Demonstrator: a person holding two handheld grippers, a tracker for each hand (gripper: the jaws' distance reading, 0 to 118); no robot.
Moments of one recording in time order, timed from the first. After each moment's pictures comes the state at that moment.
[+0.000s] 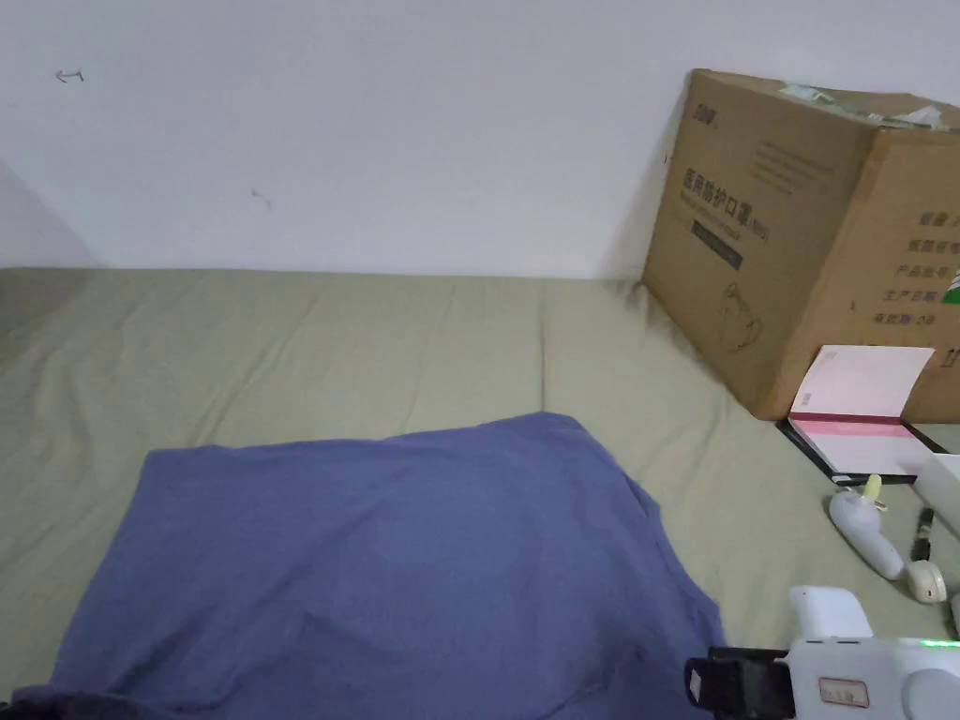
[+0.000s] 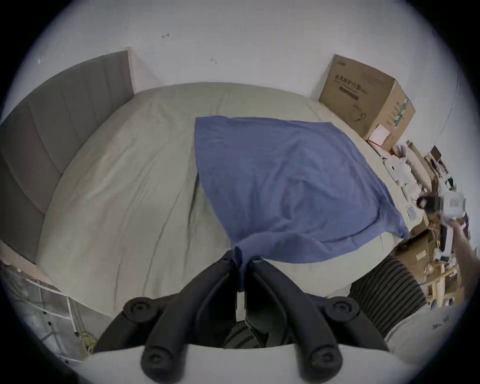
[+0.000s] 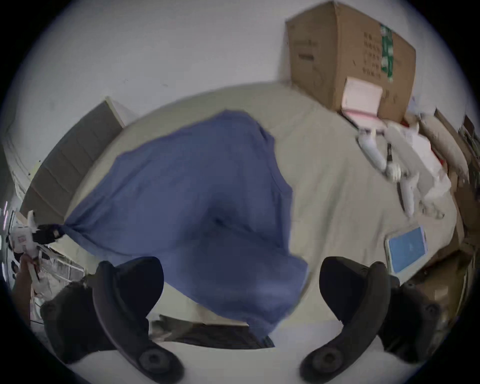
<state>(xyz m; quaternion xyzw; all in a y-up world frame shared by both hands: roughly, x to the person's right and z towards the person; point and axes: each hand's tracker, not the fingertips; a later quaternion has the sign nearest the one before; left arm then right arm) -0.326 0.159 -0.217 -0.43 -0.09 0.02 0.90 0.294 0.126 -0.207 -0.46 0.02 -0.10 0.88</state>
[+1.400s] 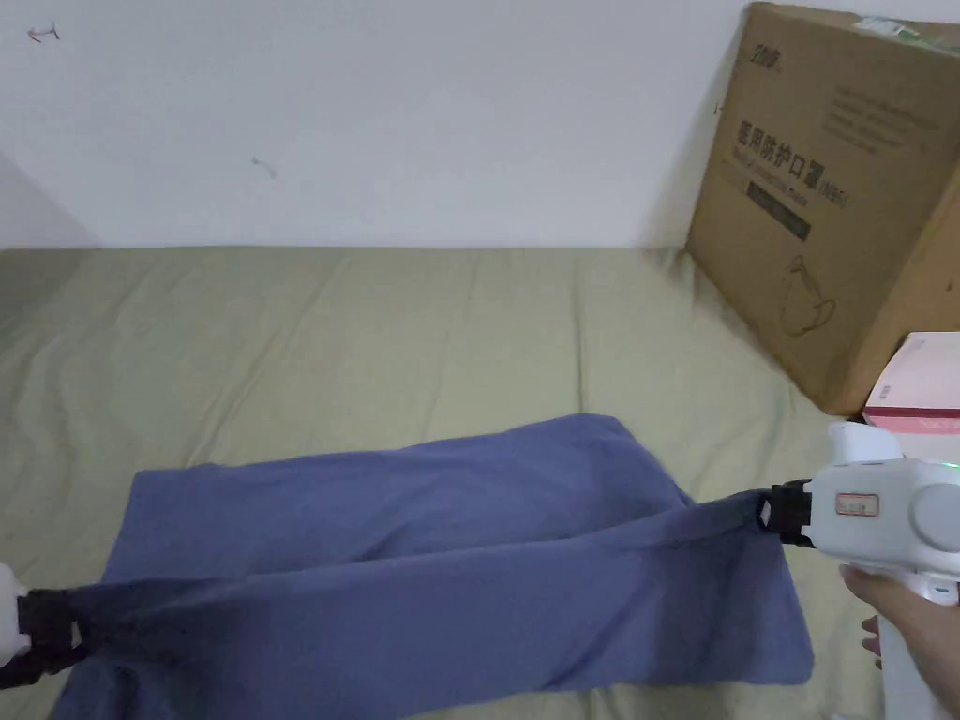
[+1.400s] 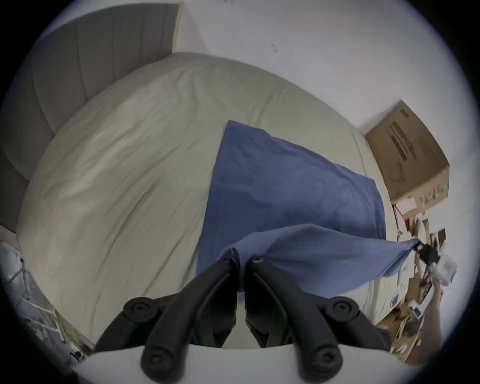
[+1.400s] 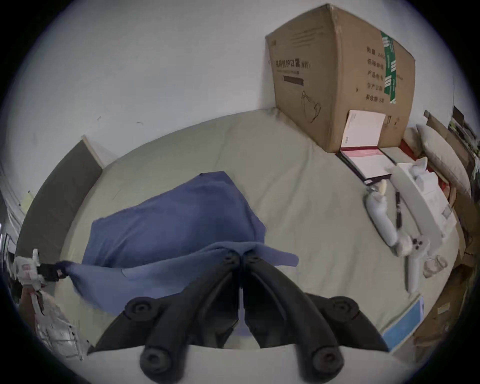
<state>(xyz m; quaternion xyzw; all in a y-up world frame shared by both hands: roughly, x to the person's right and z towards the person) -0.330 0.150 -0.417 -0.50 0.01 0.19 0.84 0.299 0.178 -0.415 -0.39 -0.04 -0.12 0.91</state>
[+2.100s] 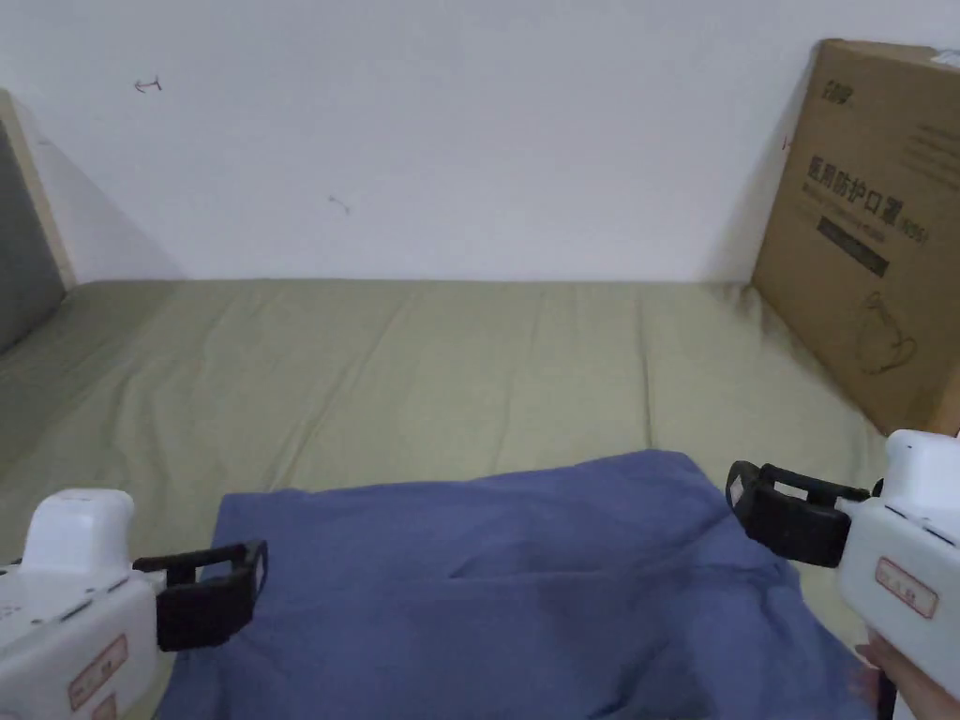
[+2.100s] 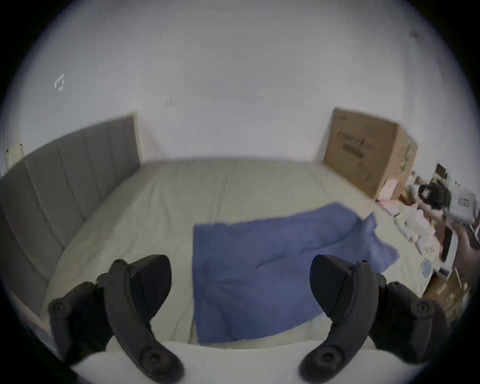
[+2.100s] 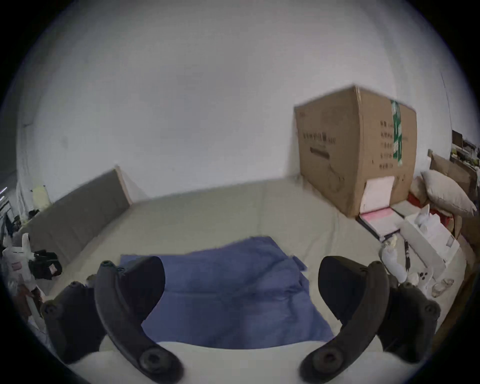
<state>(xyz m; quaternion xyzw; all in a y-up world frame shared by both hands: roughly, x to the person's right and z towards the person) -0.276 0.219 -0.320 -0.20 -0.08 0.02 0.98 0.201 0.234 -0.329 -0.14 0.02 -0.08 0.99</state>
